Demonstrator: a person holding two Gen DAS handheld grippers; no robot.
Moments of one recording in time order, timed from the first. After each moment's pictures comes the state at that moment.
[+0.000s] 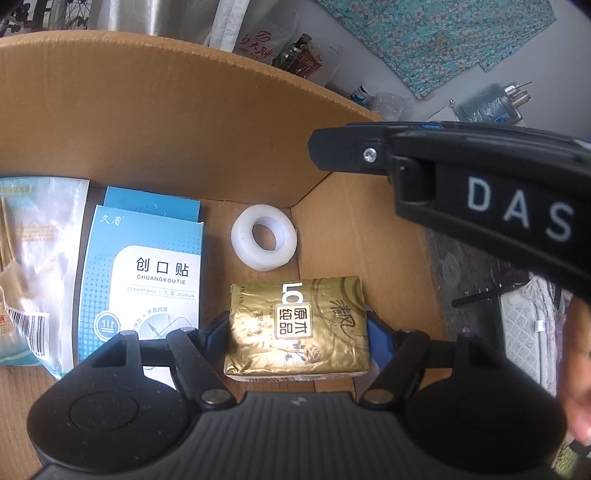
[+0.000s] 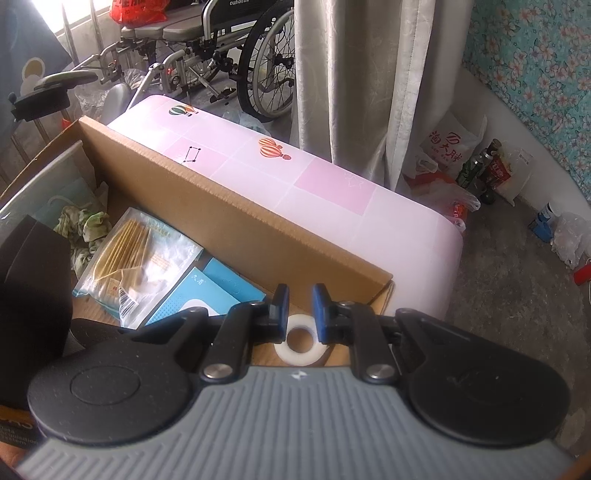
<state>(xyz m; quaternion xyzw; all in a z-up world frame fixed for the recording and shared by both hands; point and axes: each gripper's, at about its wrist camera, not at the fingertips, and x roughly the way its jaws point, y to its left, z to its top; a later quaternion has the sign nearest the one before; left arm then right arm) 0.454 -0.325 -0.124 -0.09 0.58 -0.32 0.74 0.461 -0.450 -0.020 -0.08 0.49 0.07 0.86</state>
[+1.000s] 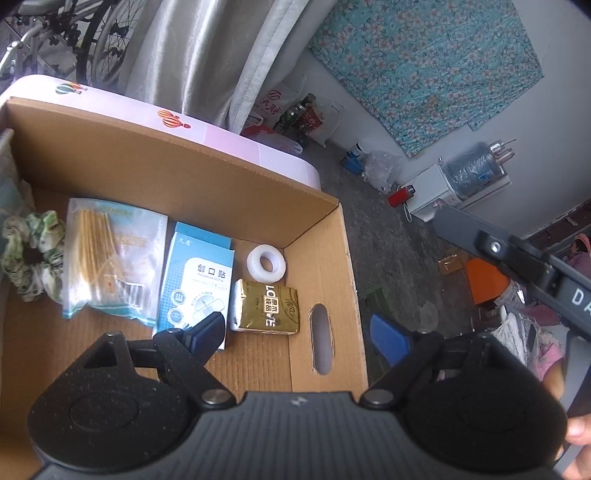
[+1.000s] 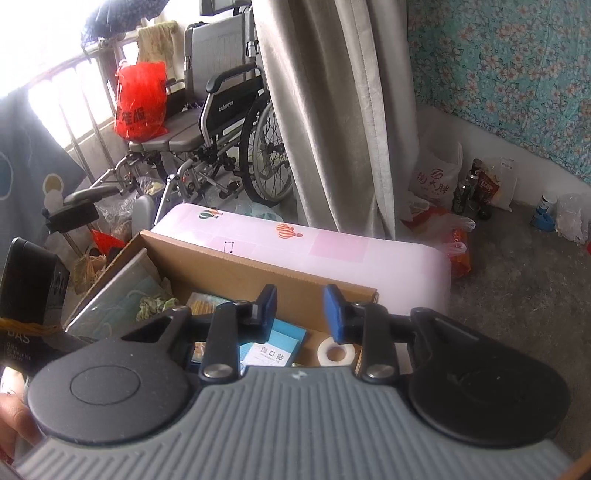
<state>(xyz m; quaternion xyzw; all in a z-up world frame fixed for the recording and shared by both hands) 0.410 -0.227 -0.022 -0.16 0.52 -0.30 0.78 0.355 -0.476 0.094 0.06 0.38 0.05 0.92</state>
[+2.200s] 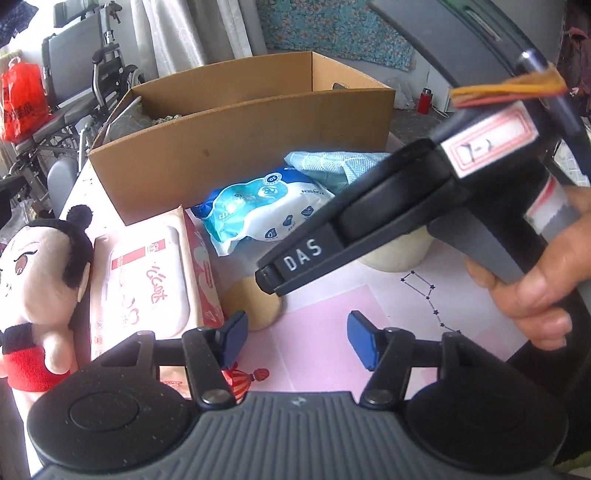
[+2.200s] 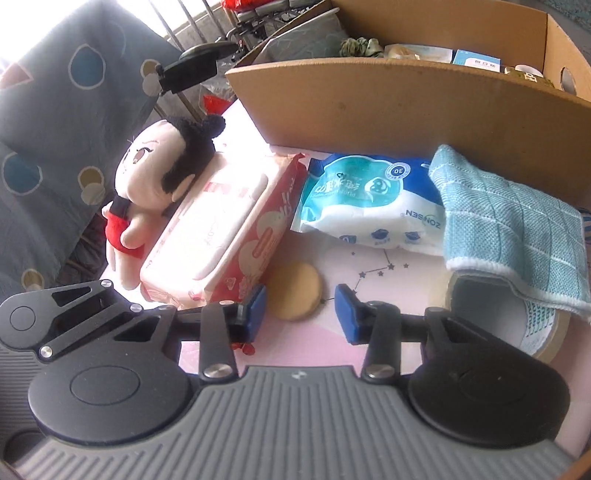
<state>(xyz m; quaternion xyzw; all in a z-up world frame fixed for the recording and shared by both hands) 0.062 -0.094 -0.083 0.16 0.42 -0.27 0.85 0.052 -0.226 -0.051 0.10 0.51 0.17 0.84</state>
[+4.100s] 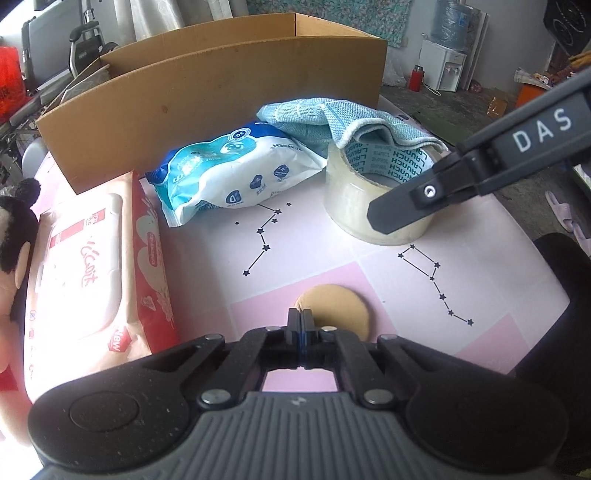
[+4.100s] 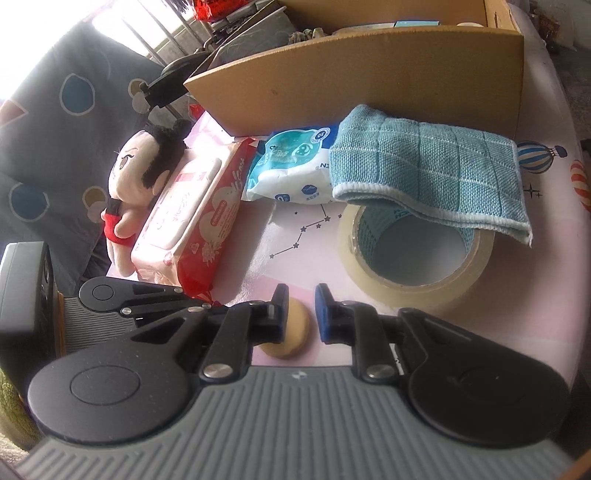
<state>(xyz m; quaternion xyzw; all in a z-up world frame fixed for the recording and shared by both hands) 0.074 -0.118 -0.125 0.16 0.45 -0.28 0.83 0.021 -0.309 -0.051 0.17 0.51 0.16 0.83</state>
